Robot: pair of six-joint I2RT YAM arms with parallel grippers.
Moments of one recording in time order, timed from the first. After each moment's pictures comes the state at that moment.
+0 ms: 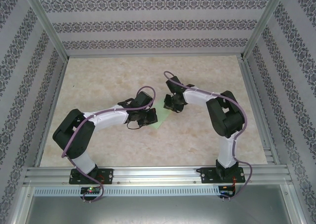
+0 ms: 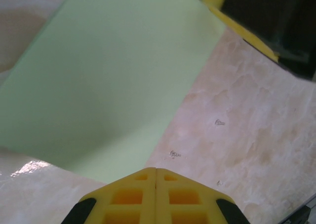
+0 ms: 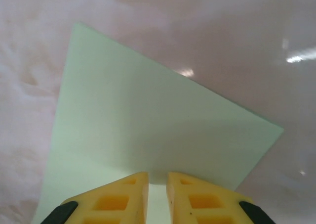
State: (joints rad) left arm -0.71 1.68 0.98 -0.32 0.28 -0.93; right arm 0.51 1.95 1.23 -0.50 -0.15 0.77
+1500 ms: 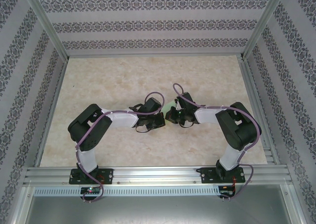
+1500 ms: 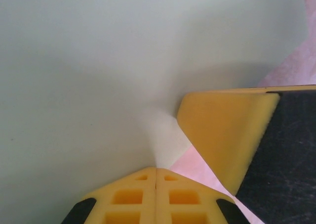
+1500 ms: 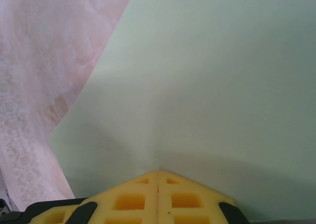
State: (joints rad) left arm -0.79 1.86 0.98 -0.10 0.27 -1.00; right arm 0.51 1.74 0.76 0.03 -0.44 0.84
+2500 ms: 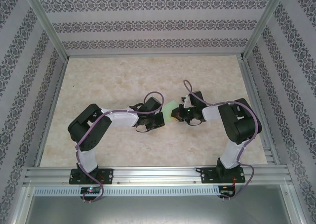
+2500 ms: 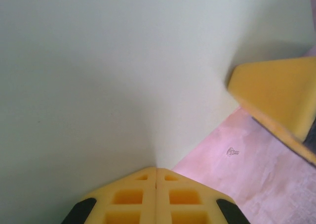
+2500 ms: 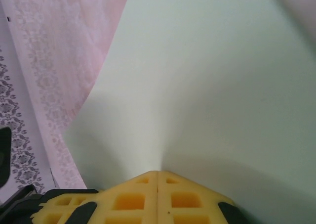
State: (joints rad) left arm -0.79 1.86 1.00 -0.17 0.25 -1.04; right arm 0.31 1.80 0.72 0.14 -0.69 0.76
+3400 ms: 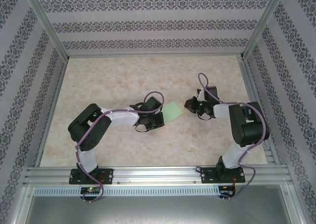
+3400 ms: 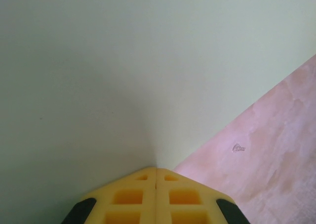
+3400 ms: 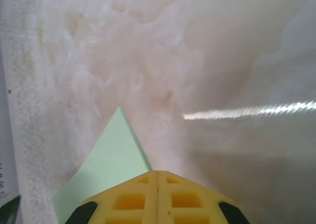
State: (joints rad) left arm -0.79 1.86 1.03 -0.22 0.25 -1.03; right arm 0.15 1.71 0.70 0.16 -0.57 0.66
